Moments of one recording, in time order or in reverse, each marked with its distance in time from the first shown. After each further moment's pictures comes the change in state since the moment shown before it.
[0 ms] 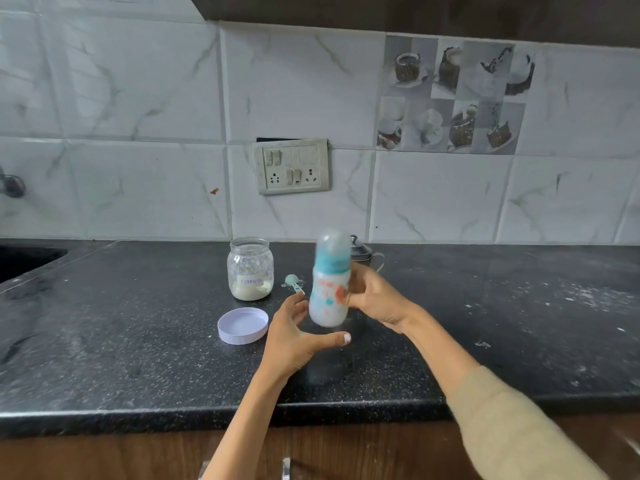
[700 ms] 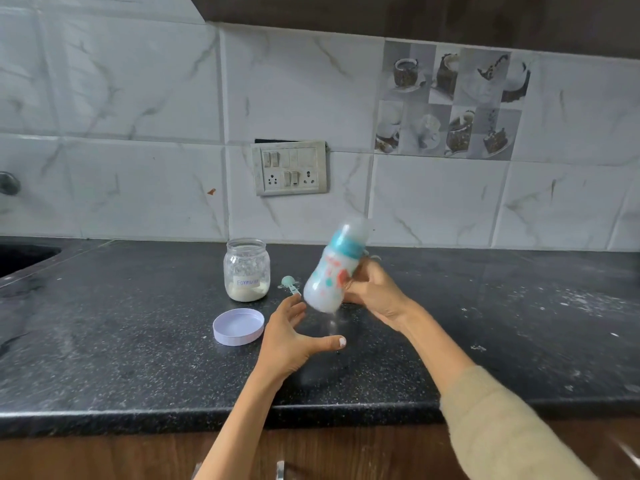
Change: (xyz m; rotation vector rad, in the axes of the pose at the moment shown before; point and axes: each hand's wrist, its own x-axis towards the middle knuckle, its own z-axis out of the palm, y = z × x) left_hand 0.001 -0.003 0.001 -0.019 -0.015 0.007; right_hand -0.001 -0.011 -0.003 0.048 0.046 -0.047
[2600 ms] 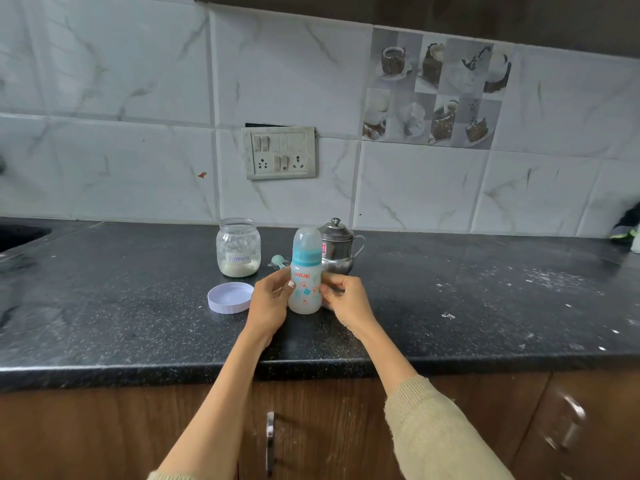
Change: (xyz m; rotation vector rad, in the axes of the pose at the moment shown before) left_hand 0.004 0.001 -0.006 -0.064 0.055 0.063; right_hand -0.031 0.046 0.039 -0.058 0.316 0.151
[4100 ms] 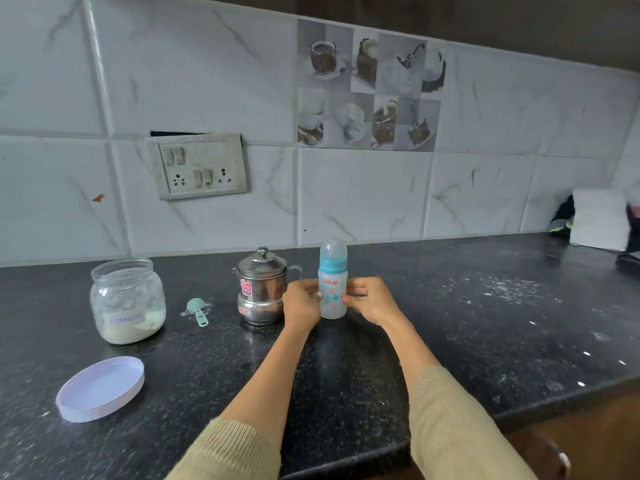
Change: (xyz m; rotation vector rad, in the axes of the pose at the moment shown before) left_hand 0.115 0.002 0.181 0.227 -0.073 -0.059; right_hand 0.090 0.020 -0.159 -0.381 0.155 0.154
